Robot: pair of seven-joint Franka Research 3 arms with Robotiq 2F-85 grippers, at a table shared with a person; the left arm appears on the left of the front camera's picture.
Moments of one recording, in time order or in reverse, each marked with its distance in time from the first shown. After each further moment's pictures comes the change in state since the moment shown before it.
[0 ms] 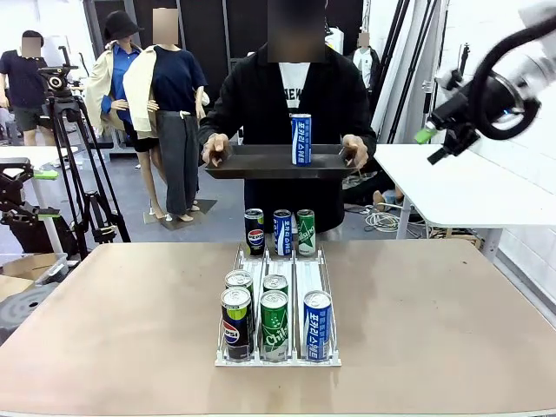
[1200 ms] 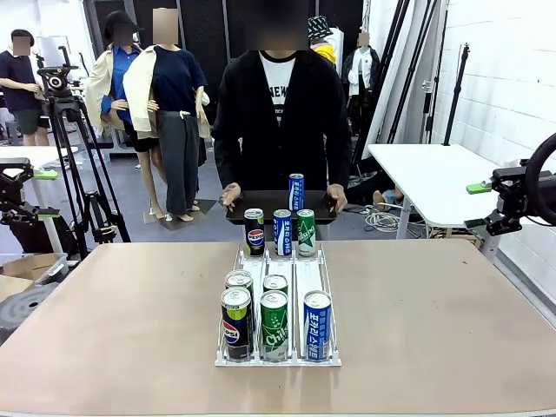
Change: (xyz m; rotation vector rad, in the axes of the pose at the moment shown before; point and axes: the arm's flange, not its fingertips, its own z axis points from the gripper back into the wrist) left arm 0.000 0.000 0.000 0.000 0.000 0.000; right arm -0.129 -0.142 -0.012 0.402 -0.205 -0.364
